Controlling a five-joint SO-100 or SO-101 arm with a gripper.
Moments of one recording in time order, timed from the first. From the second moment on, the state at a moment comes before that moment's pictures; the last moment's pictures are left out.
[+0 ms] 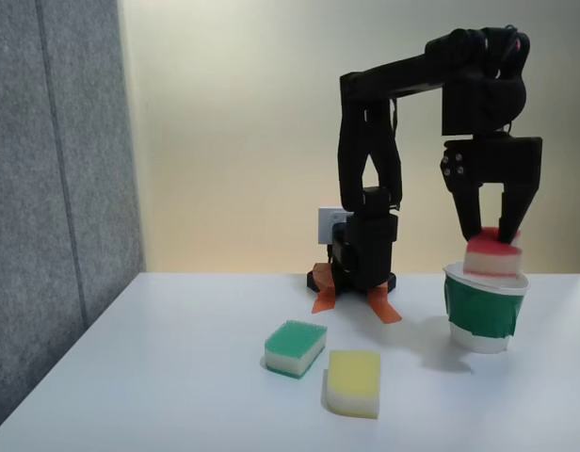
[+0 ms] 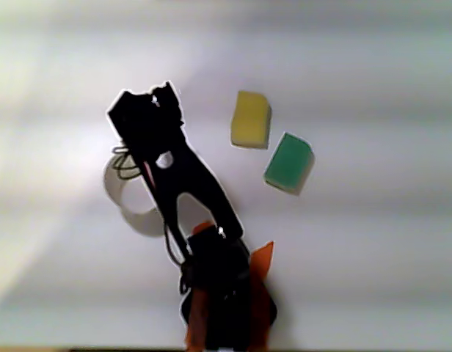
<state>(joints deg) -25.8 106.5 89.2 99.0 -39.9</state>
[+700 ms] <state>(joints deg) -37.7 117.9 103.4 95.2 -22.1</state>
